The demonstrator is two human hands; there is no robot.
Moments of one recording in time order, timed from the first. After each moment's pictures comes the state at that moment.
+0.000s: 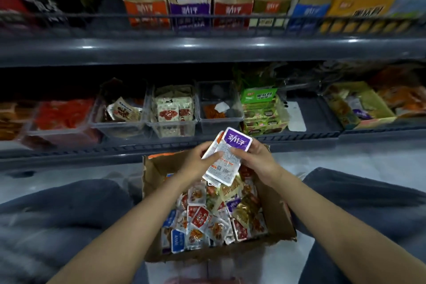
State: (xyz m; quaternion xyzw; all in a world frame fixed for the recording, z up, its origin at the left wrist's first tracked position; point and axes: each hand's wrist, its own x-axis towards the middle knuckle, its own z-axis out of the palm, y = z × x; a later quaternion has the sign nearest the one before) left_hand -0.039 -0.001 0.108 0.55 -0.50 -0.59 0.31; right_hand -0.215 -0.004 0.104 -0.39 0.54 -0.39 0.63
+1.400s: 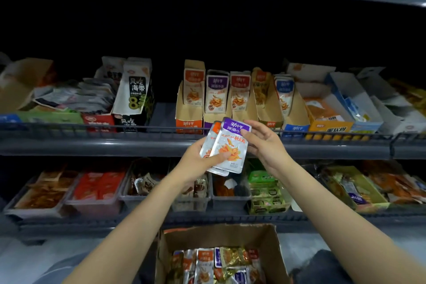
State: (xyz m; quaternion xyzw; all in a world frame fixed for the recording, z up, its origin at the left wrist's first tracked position) left_hand 0.016 -0.053 0.329 0.41 -0.51 -0.59 0.46; right_hand -0.164 -0.086 0.348 -0.46 0.44 -0.53 0.56
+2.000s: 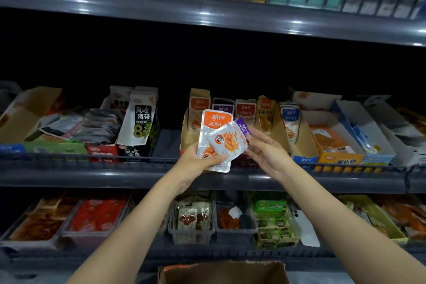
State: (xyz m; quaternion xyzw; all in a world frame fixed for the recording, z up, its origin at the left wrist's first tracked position) left_hand 0.037 -0.106 0.368 0.42 -0.50 -0.57 0.49; right_hand -0.152 -0.136 0.388 -0.40 0.39 -0.54 0.63
